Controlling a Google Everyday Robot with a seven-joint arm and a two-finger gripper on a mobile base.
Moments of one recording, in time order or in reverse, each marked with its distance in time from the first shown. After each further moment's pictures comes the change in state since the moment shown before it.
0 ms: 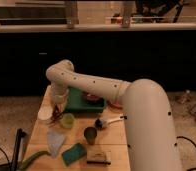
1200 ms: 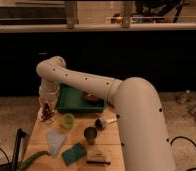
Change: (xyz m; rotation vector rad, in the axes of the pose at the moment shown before) arm -0.032 -0.047 -0.013 0.054 -0.051 -0.140
